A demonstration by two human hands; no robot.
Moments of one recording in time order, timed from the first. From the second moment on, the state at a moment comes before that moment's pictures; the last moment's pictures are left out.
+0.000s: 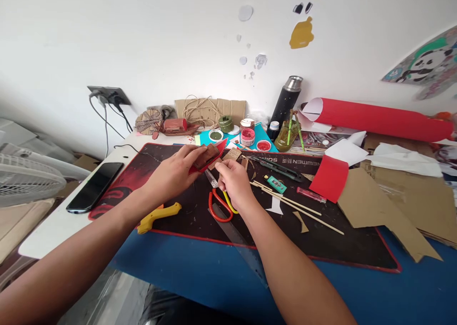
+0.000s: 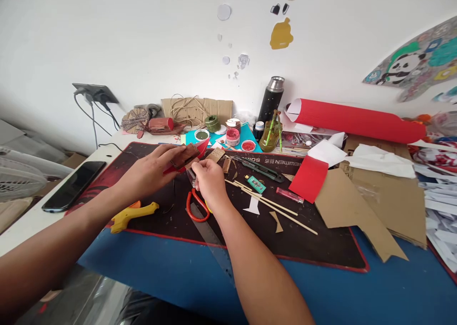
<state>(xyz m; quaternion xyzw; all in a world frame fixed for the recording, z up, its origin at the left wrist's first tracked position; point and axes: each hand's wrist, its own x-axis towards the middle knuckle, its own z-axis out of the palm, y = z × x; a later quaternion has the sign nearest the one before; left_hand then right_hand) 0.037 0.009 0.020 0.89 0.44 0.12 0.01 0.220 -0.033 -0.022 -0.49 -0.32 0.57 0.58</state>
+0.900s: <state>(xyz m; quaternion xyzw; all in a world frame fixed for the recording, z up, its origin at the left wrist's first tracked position) 0.047 -0.008 0.026 0.89 0.44 0.10 -0.03 0.219 -0.032 -0.027 -0.48 -0.32 0.58 0.58</state>
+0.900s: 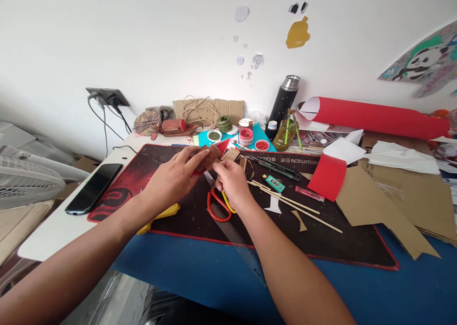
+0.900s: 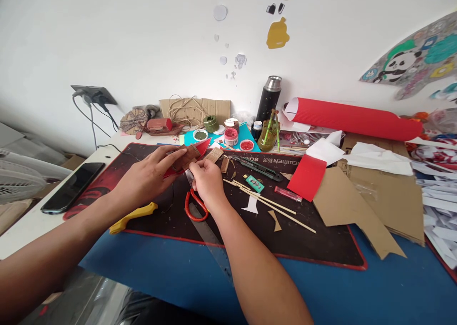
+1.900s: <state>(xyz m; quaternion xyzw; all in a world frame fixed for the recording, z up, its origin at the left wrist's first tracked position) 0.047 -0.011 0.024 0.90 0.43 0.10 -0.05 0.218 -0.032 -0.028 -0.48 -0.33 0.58 0.57</state>
